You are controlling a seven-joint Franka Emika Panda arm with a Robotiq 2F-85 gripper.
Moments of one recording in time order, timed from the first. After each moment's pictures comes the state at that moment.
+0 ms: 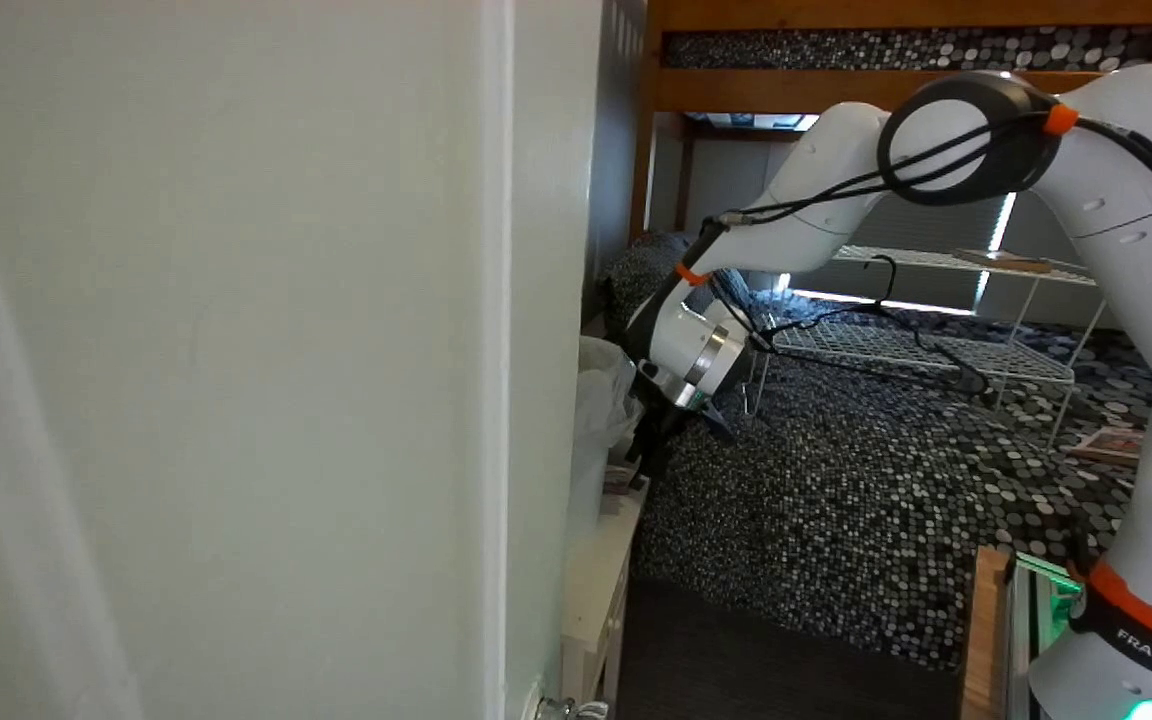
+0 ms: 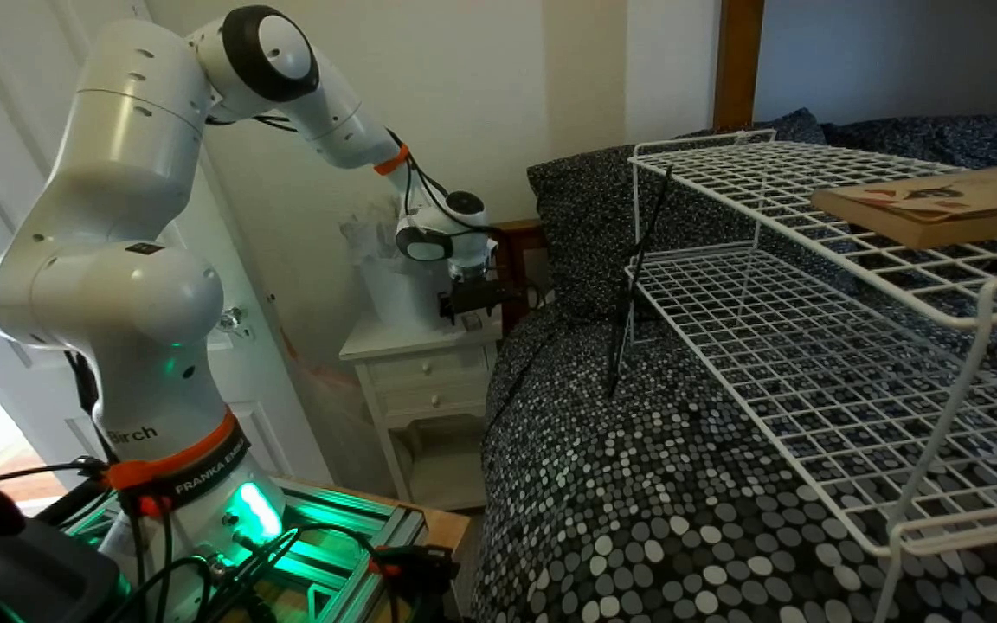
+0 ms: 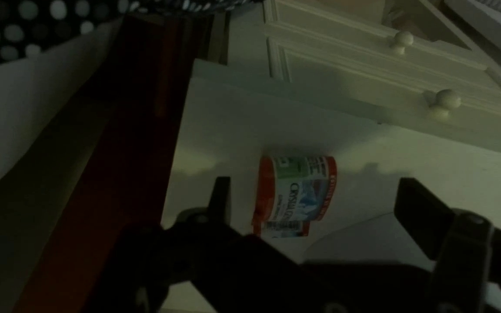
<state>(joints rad) 0.09 0.65 -0.21 -2.01 1.23 2.69 -1.89</state>
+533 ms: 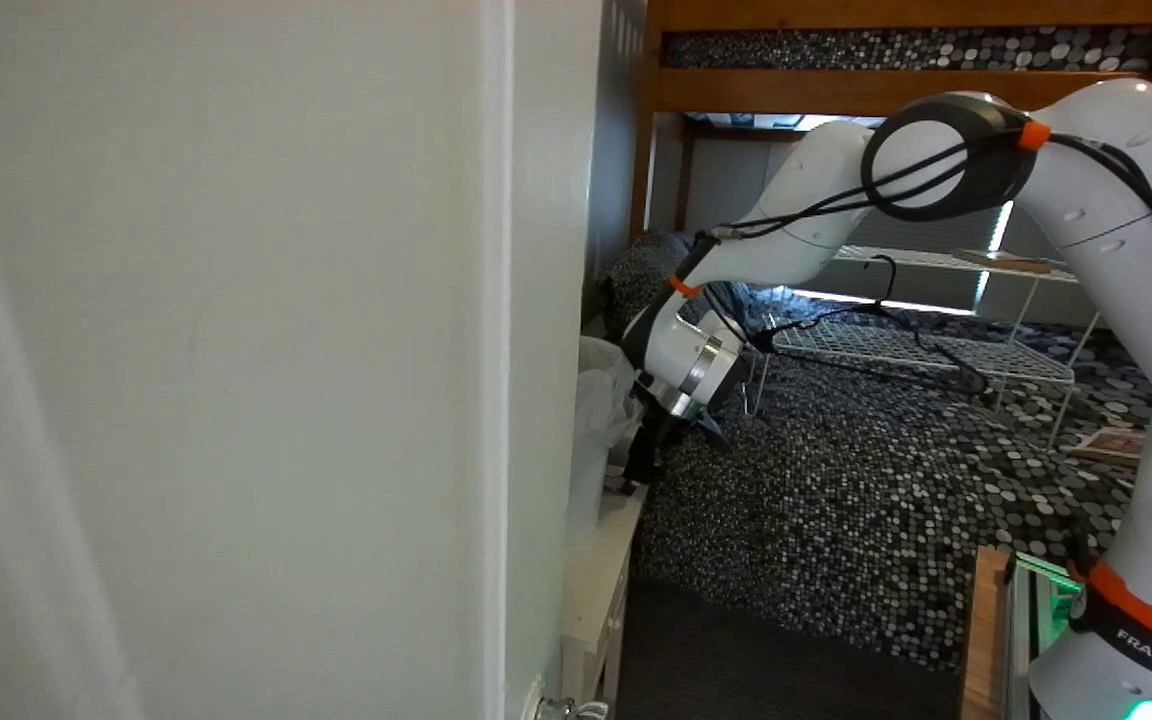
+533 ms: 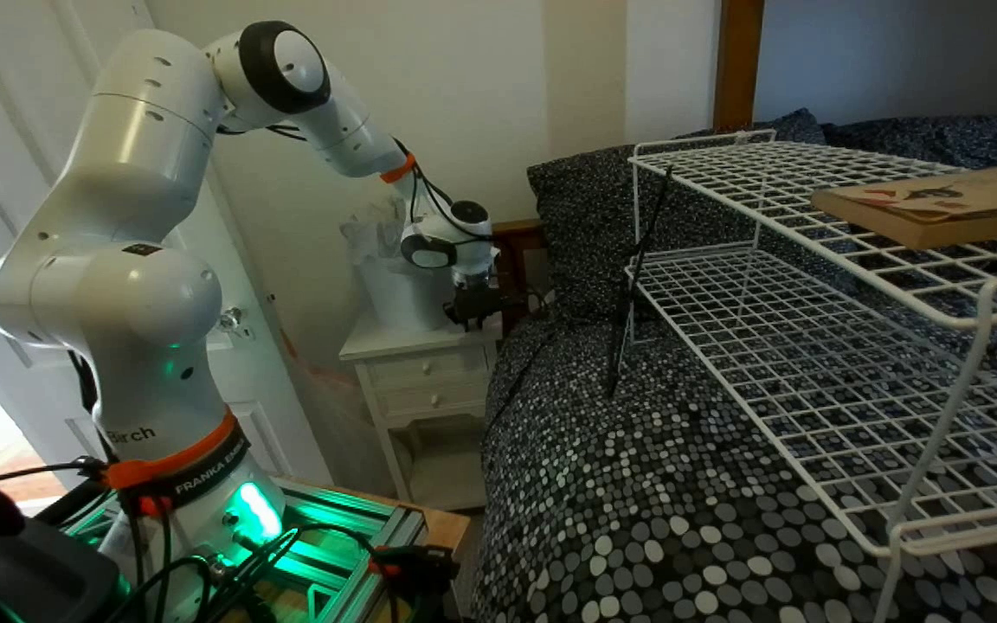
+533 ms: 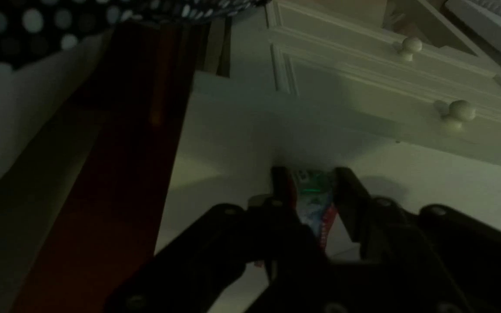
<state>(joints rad) 0.07 0.70 -0.19 -1.97 1.23 2.69 -1.91</state>
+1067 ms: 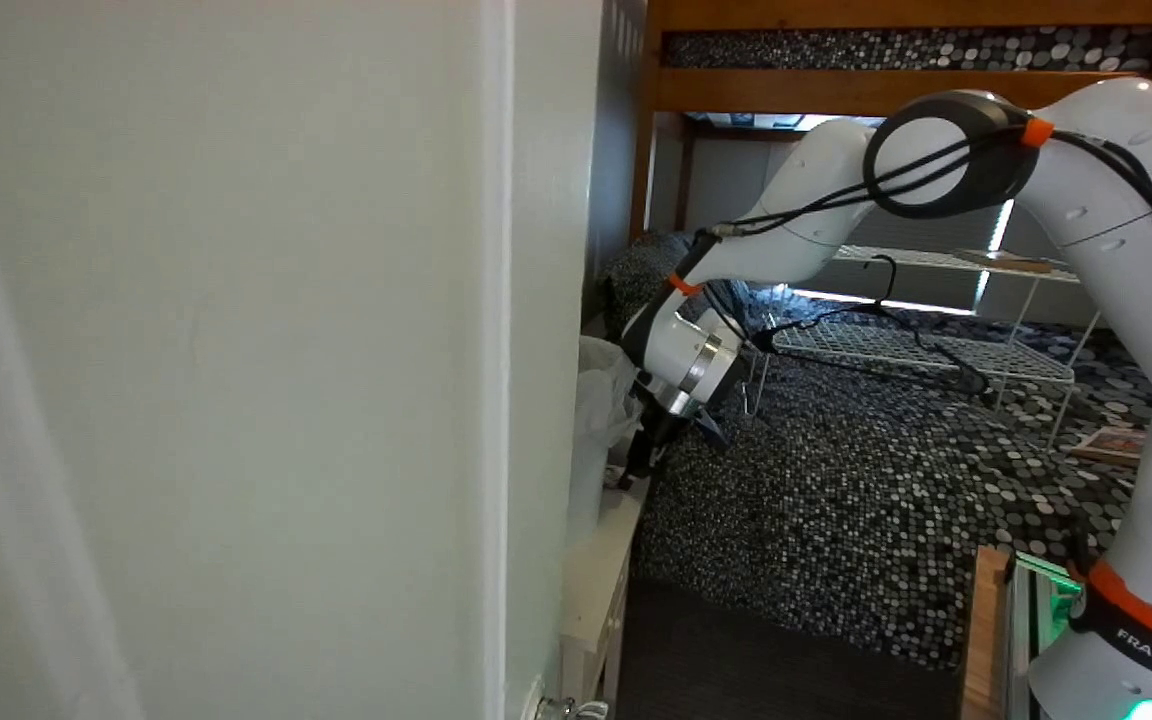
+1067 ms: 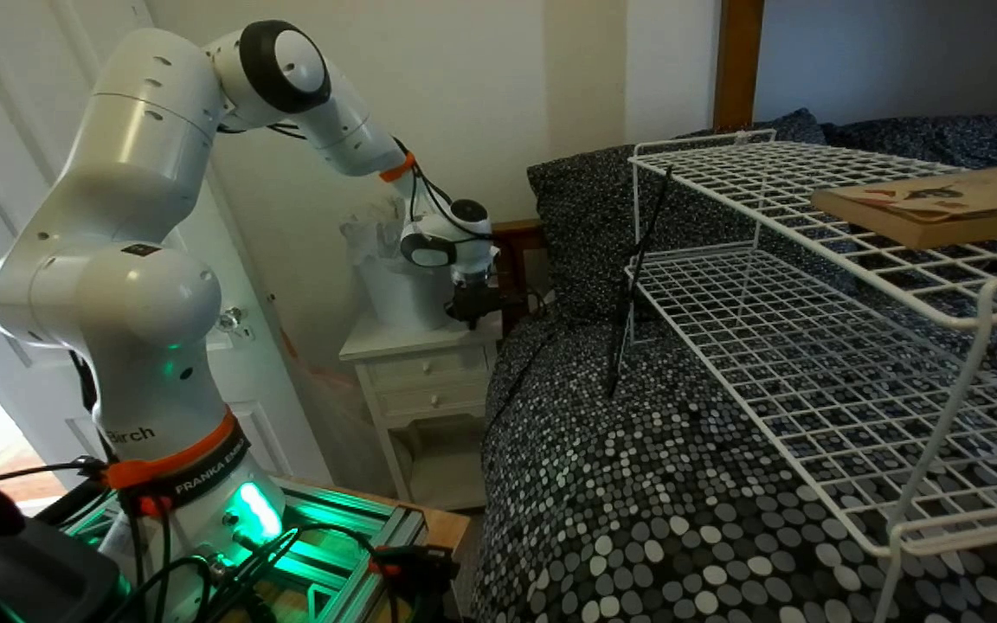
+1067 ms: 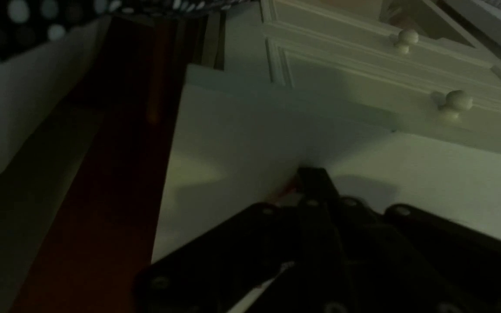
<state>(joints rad) 0.05 0.69 -0.17 -1.97 1.21 2.69 -1.87</state>
